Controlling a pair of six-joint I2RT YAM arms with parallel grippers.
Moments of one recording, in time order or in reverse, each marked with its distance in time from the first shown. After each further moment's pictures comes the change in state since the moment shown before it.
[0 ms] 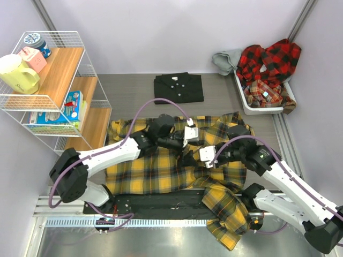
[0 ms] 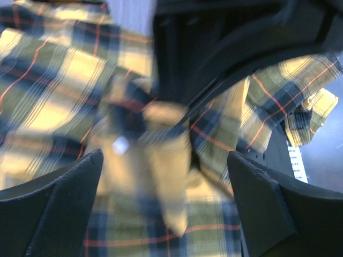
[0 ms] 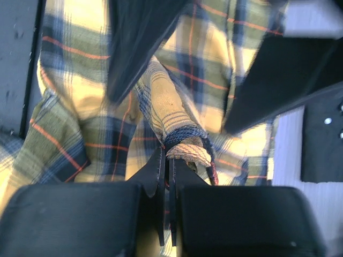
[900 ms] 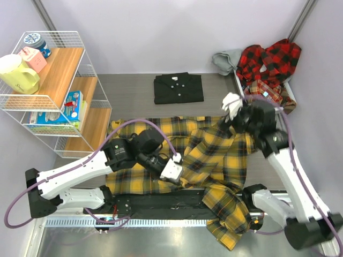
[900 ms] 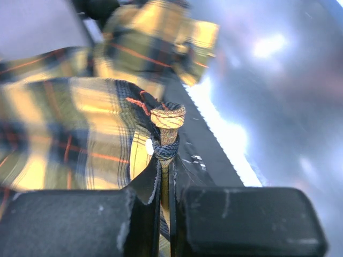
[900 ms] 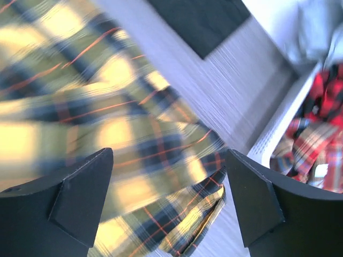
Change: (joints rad) left arm -0.208 -0.317 0.117 -0.649 0.069 0.384; right arm -0.322 0.072 0.193 0.139 0.306 0.457
